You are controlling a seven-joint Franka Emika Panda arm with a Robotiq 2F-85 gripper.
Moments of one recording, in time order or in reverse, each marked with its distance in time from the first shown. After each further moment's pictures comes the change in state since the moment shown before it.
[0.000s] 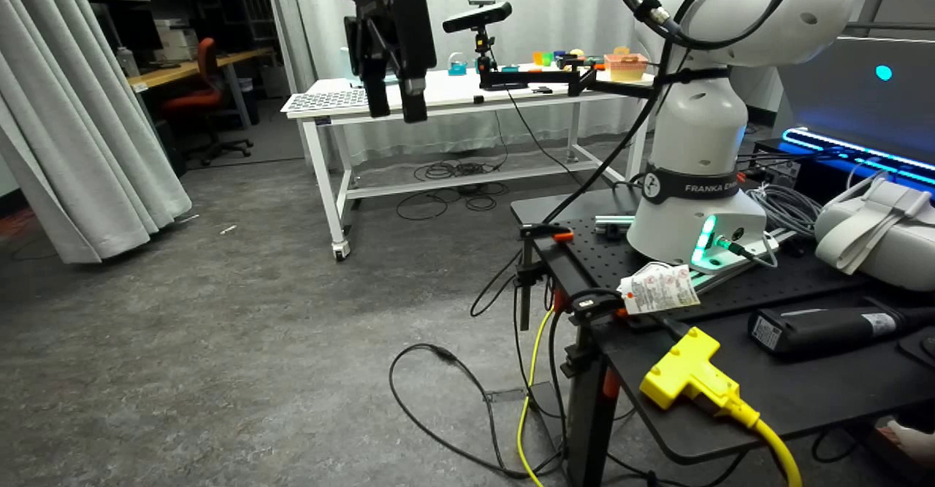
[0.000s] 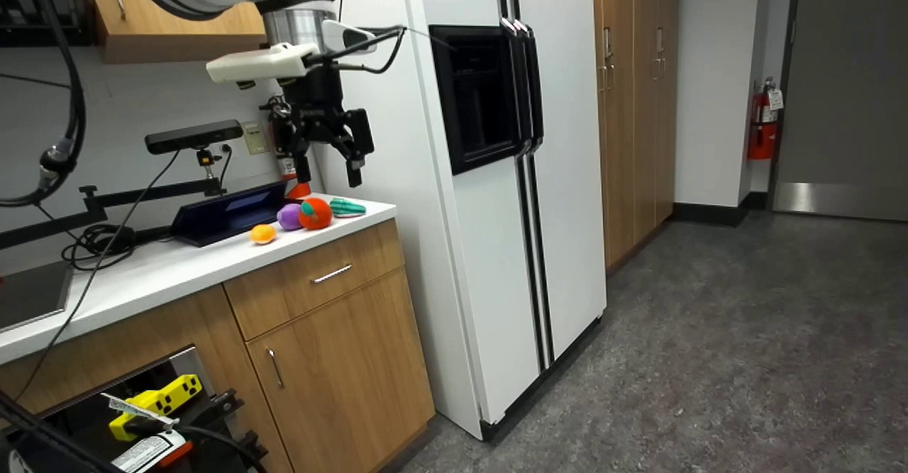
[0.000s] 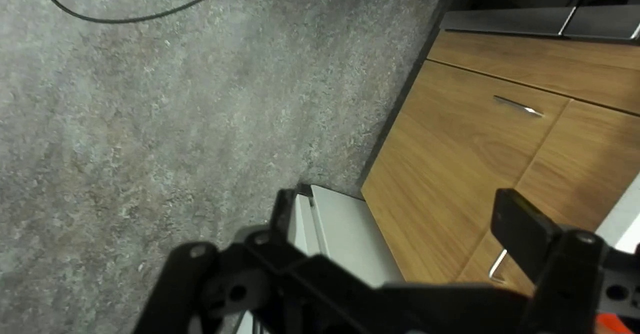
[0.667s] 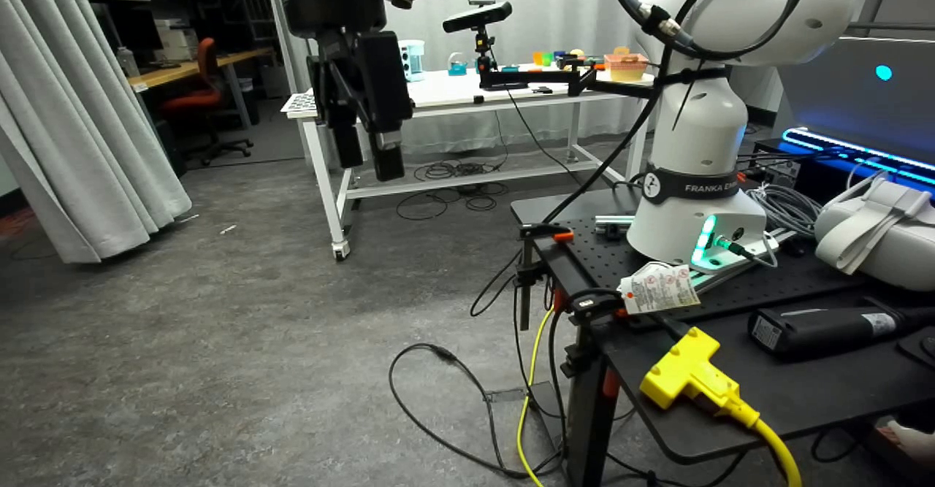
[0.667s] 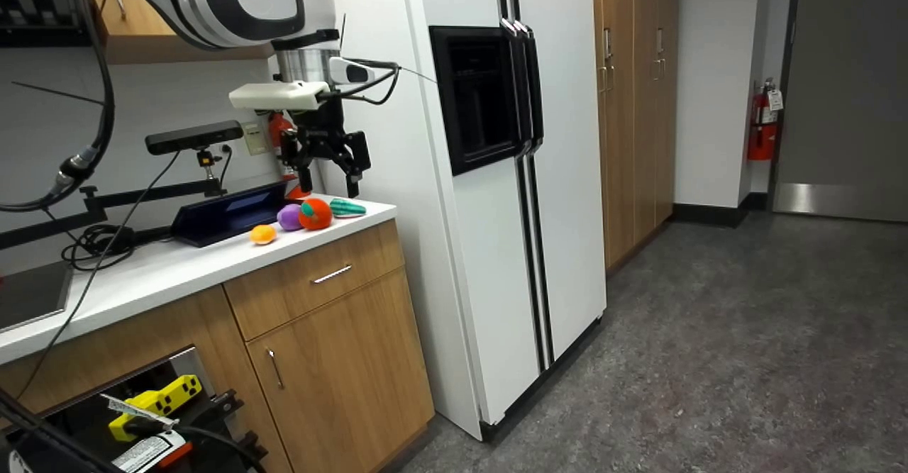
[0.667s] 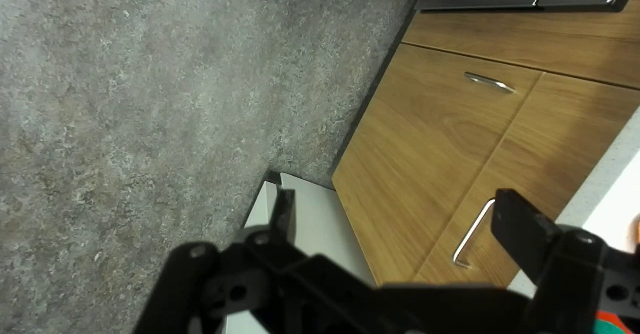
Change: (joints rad) arm 0.045 0.155 0.075 0.080 0.073 0.079 0.027
